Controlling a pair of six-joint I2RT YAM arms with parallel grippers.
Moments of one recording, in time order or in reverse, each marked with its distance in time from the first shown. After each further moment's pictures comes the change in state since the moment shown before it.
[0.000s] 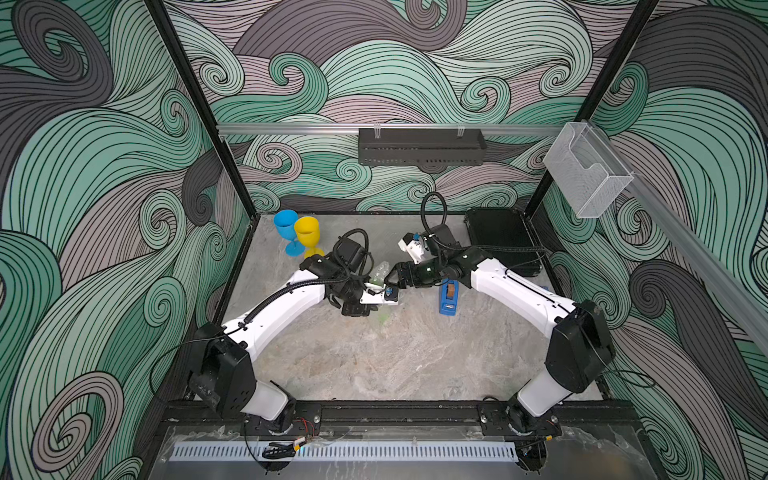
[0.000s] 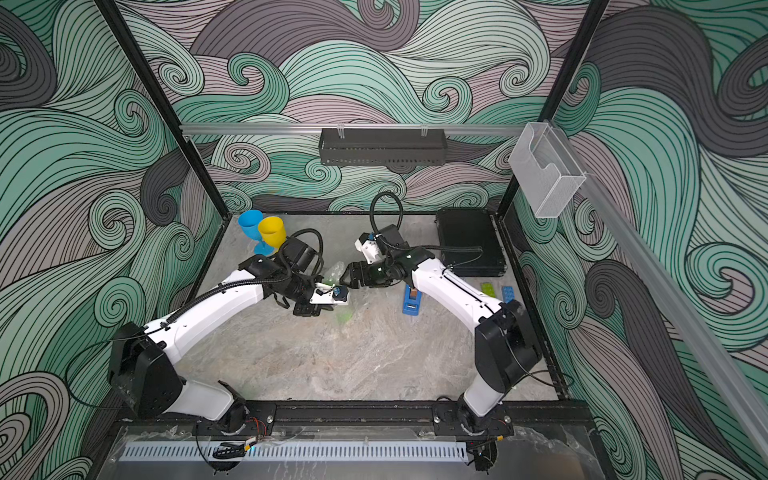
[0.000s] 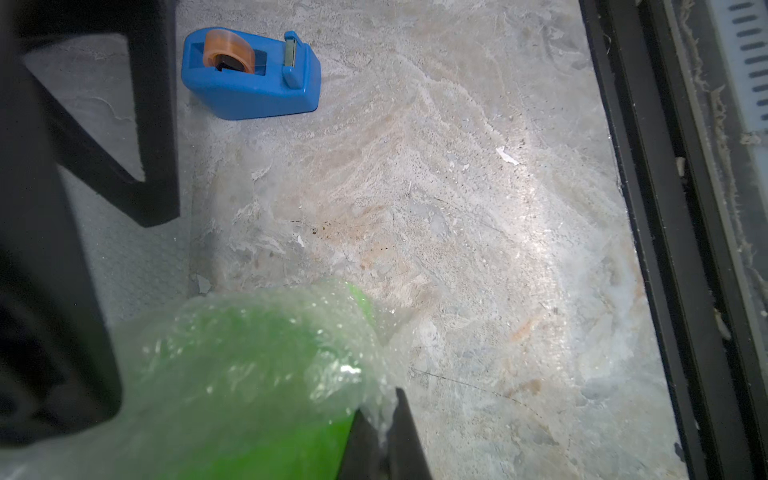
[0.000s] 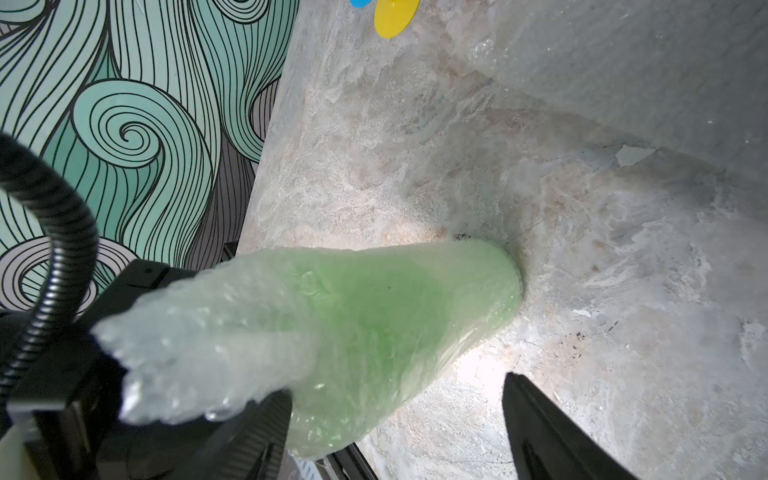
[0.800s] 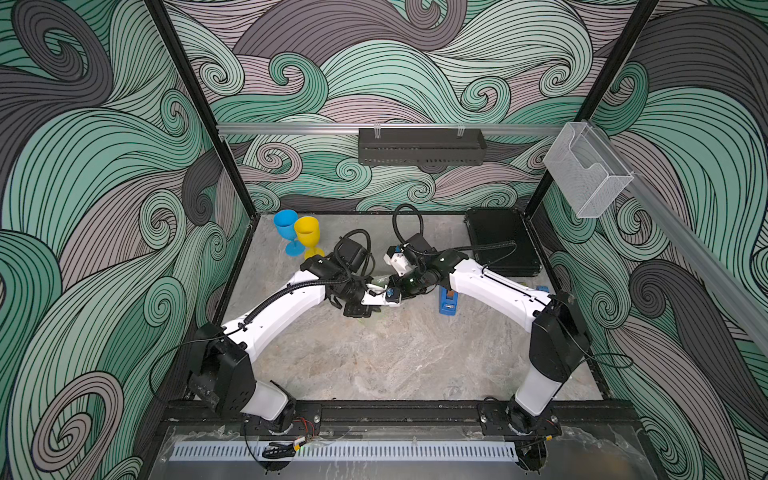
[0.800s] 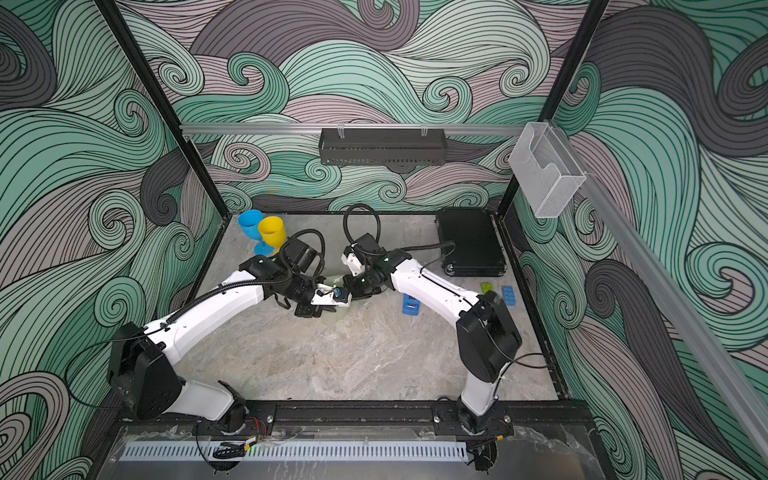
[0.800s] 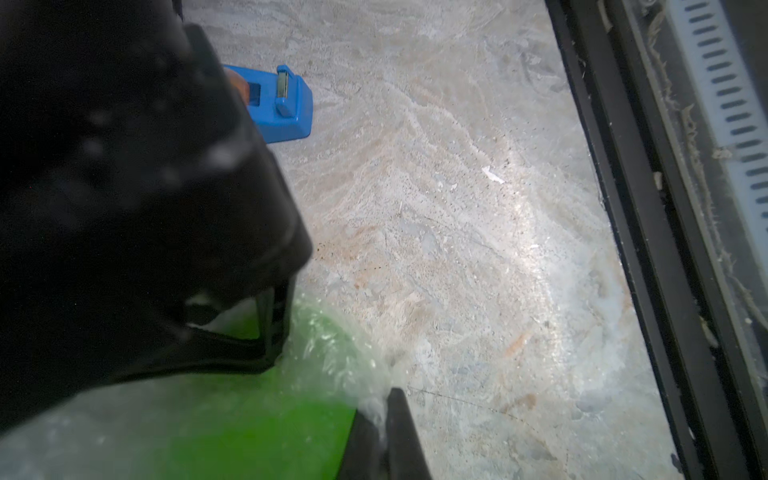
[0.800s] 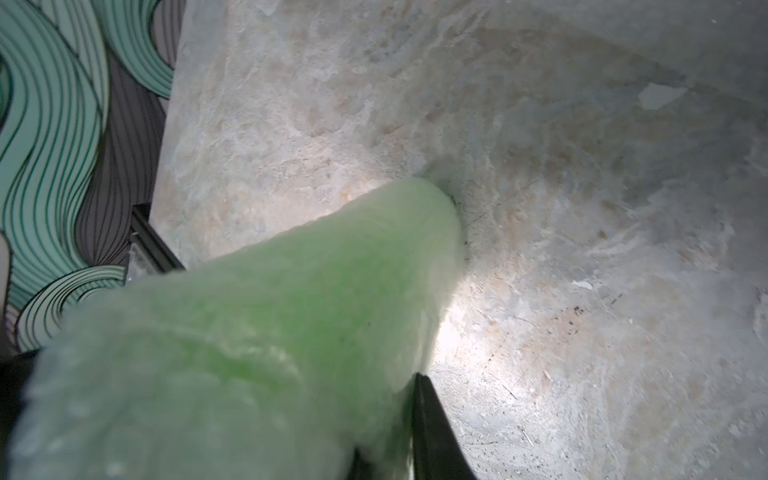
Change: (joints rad) left arm -0.008 -0.006 -0.003 0.024 0.055 0.008; right arm 0.123 0.117 0.095 -0.158 0.201 -0.045
